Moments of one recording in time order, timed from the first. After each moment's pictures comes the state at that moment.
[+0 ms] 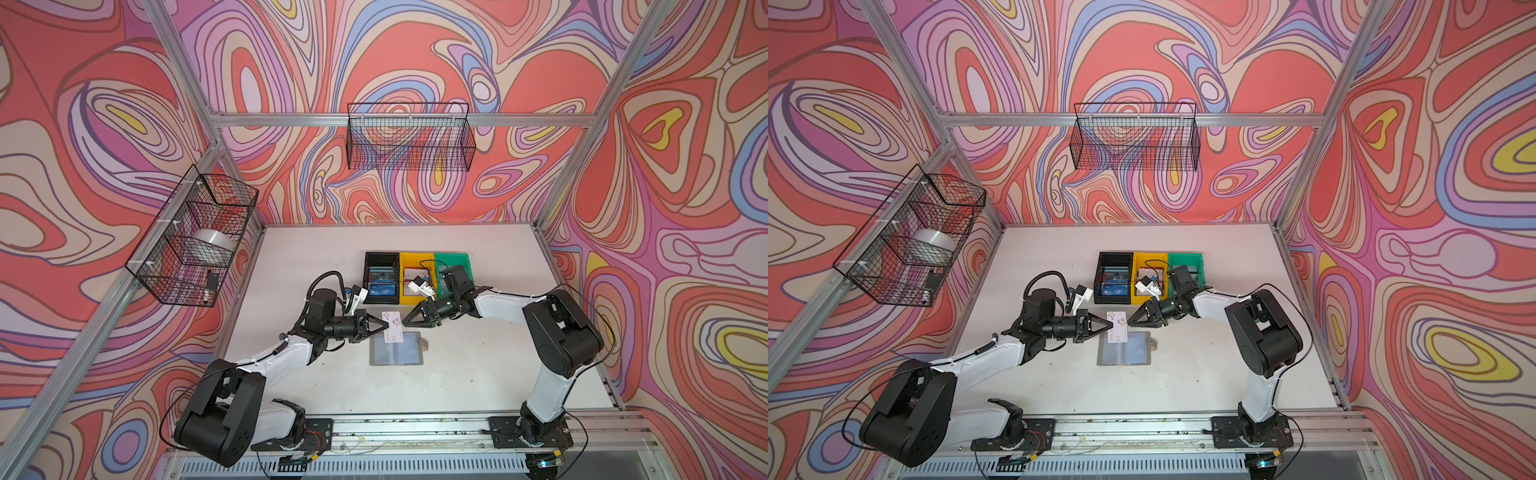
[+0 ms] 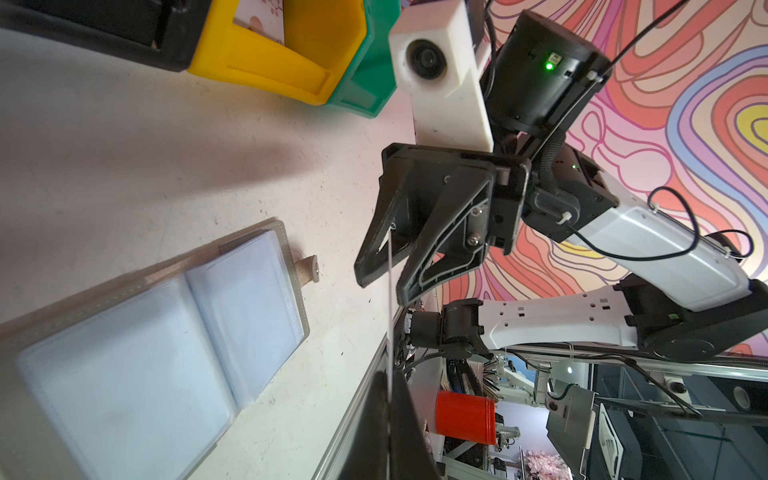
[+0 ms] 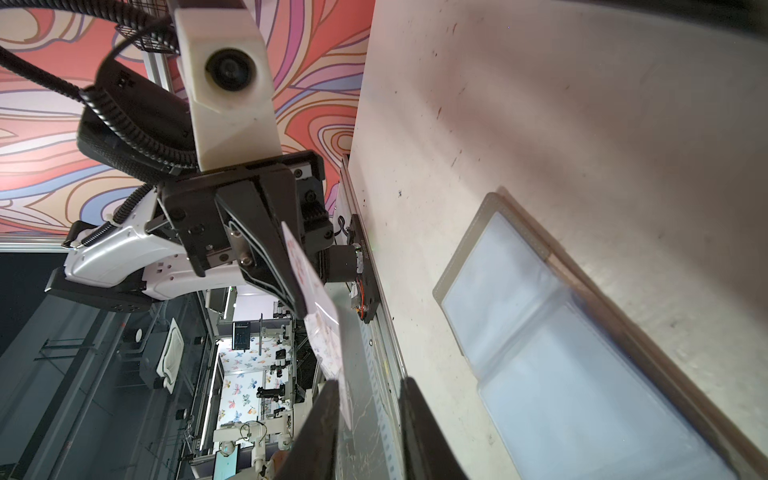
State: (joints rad) left arm -0.34 1.30 0.47 0.29 0.97 -0.91; right arm 0.45 1.82 0.97 -0.05 -1.25 0.49
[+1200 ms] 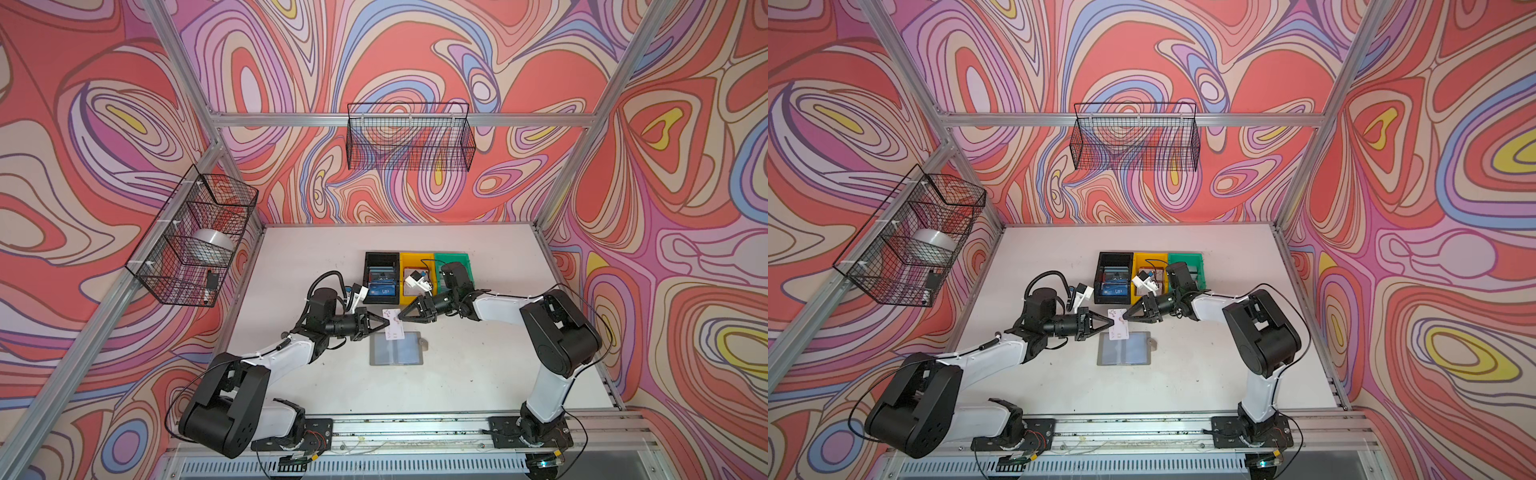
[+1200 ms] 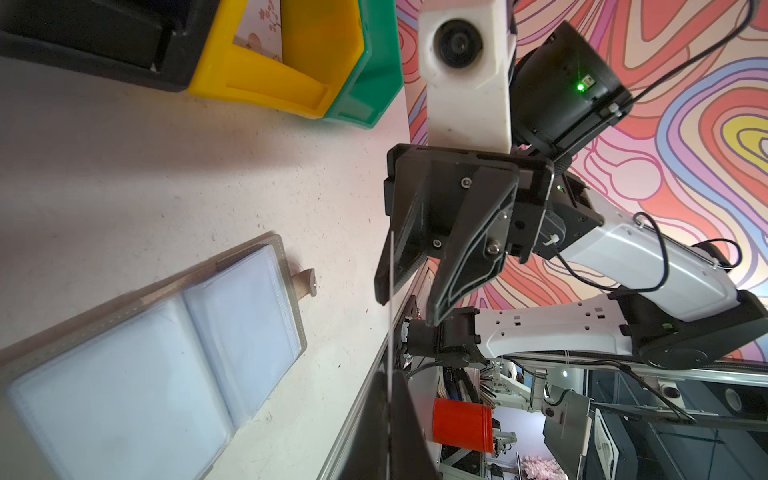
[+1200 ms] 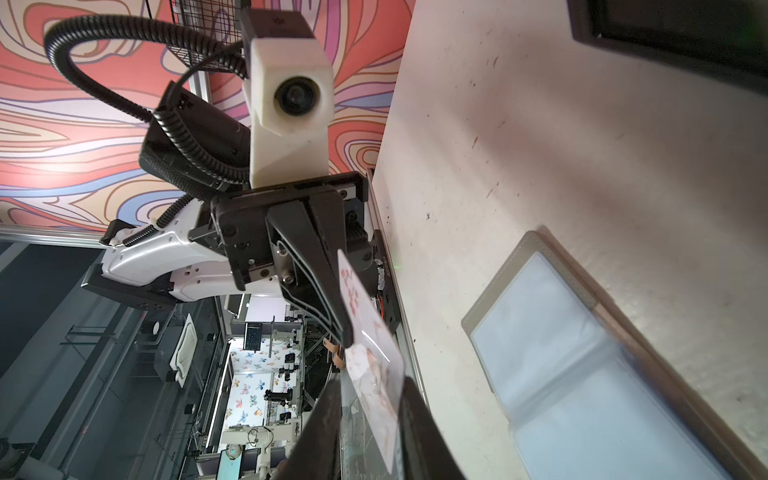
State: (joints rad) left arm -0.34 1.34 0.47 0.37 0.96 -0.94; right arm 0.47 1.83 0.94 0.22 -1.28 0.70
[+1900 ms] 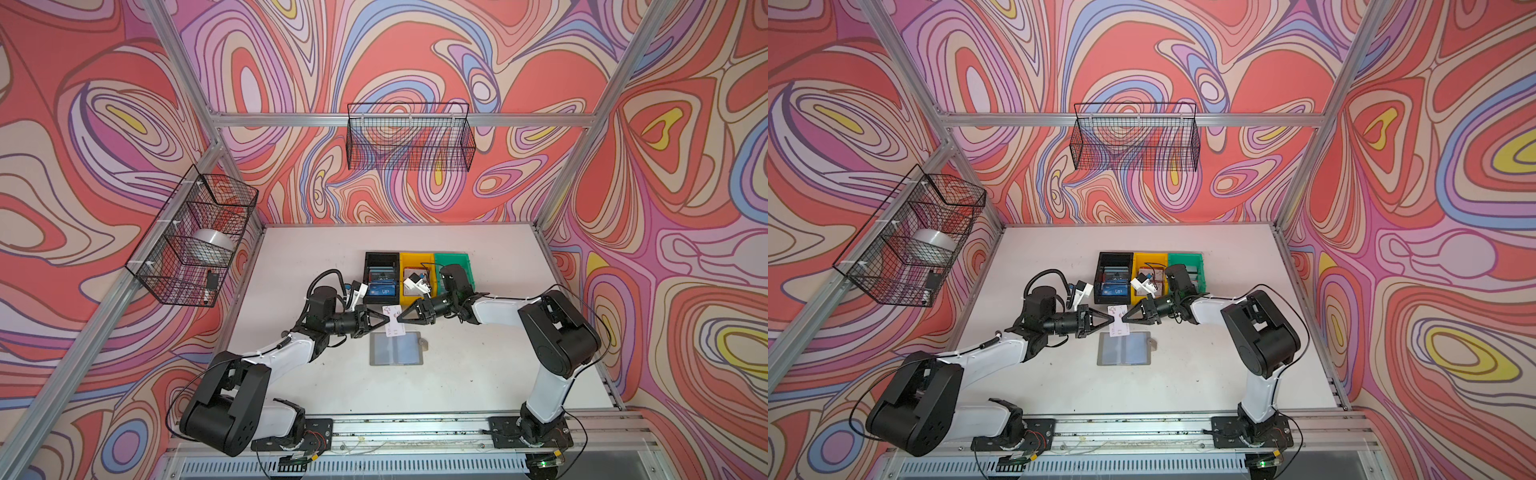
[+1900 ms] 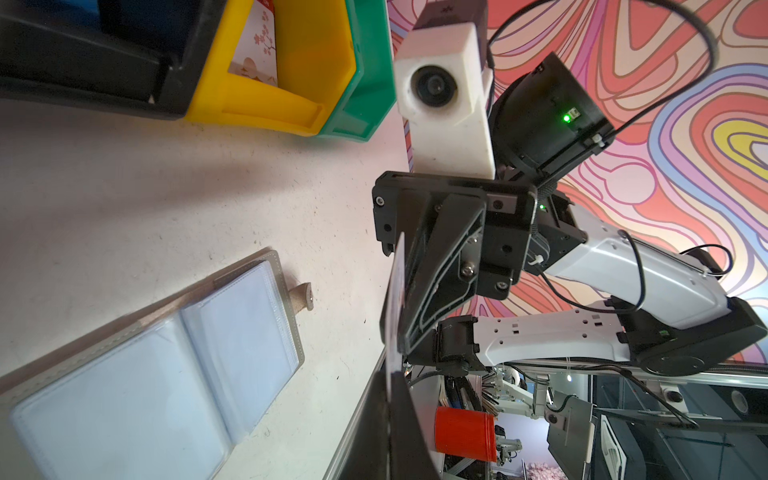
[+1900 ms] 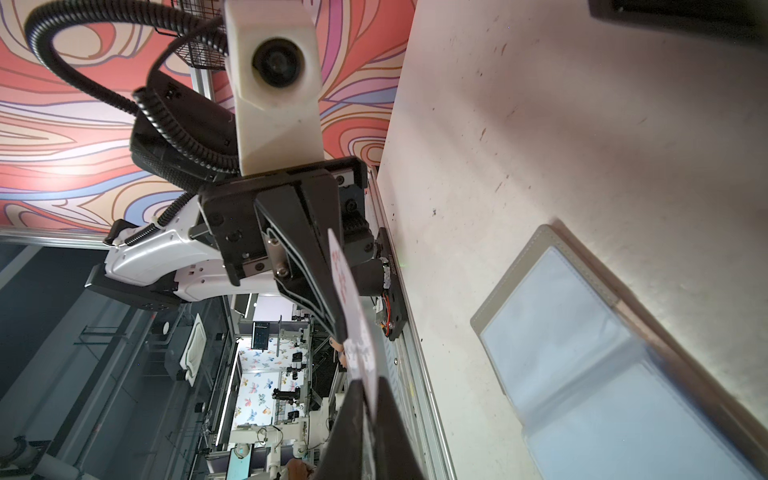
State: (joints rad) left arm -0.34 1.35 0.48 0.39 0.96 -0.95; right arm 0.48 1.83 0.91 0.30 -1.29 0.77
